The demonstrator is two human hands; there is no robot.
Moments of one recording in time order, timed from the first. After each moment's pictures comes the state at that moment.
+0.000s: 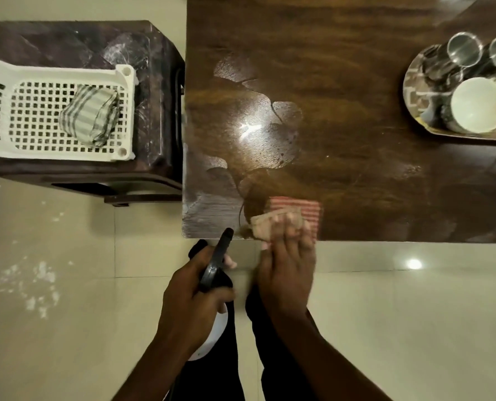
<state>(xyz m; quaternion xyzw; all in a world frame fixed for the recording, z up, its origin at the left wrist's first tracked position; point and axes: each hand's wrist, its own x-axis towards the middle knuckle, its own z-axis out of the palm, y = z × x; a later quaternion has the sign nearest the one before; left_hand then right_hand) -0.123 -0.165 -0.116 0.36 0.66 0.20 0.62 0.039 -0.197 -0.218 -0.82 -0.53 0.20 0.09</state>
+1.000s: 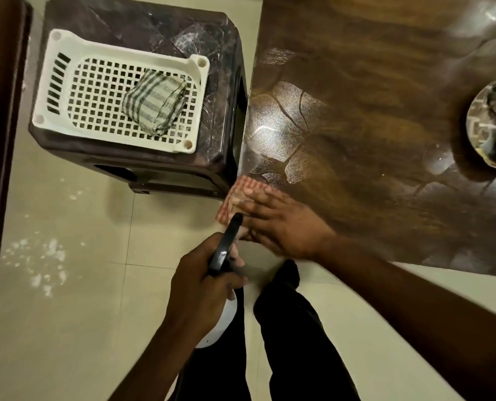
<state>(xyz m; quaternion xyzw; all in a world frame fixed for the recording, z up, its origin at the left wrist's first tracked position) -0.200 -0.134 -0.119 0.32 0.66 0.25 0.63 0.017 -0.053 -0.215 -0.33 -0.92 0.19 -0.04</state>
